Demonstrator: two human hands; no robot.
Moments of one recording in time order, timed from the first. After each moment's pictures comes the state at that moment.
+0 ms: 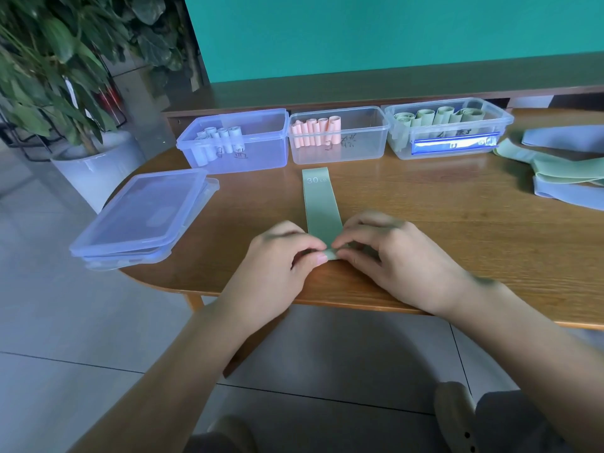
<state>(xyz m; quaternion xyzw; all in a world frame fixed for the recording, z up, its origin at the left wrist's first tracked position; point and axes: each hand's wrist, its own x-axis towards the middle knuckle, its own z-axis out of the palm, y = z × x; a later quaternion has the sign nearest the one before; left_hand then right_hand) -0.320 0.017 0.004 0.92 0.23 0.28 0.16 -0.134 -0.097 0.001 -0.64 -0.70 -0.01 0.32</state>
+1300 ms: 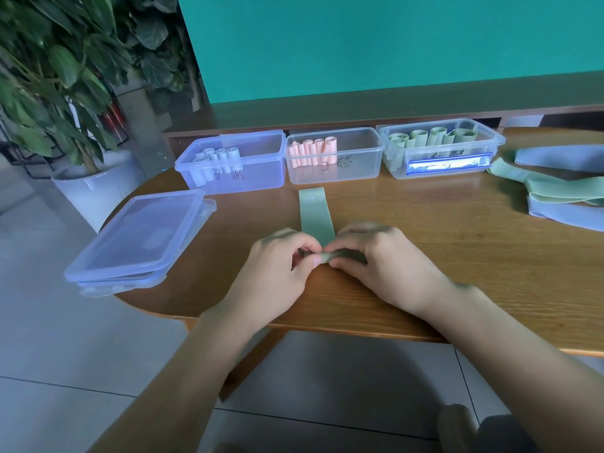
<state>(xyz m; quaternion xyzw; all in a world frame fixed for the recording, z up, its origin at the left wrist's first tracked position) -0.299 0.033 0.013 0.91 0.26 0.27 0.17 -0.119 -0.070 -0.002 -0.64 -0.69 -0.02 0.34</state>
